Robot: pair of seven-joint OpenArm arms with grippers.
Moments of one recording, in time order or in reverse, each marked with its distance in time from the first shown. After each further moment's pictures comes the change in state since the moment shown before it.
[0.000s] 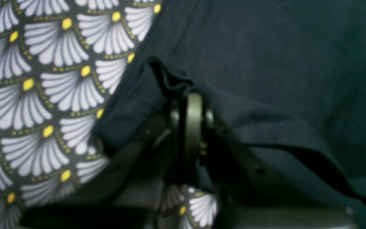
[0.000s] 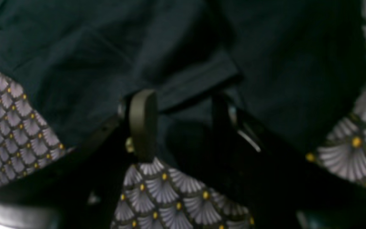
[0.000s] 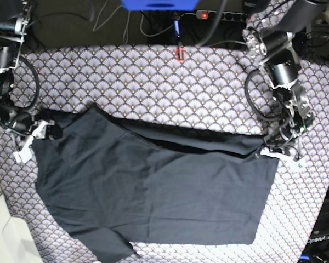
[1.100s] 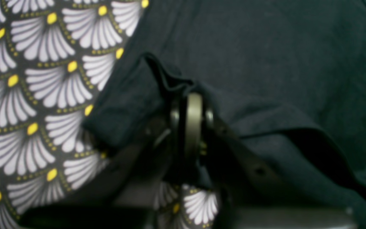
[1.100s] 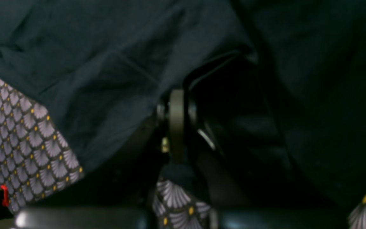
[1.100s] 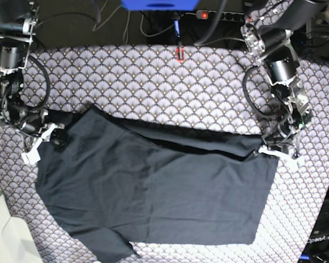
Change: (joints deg) left arm 1.3 0.3 0.0 0.3 -0.7 -0.5 -1.3; right arm 0.6 -3.7 -0.3 -1.7 0.0 0.0 4.8
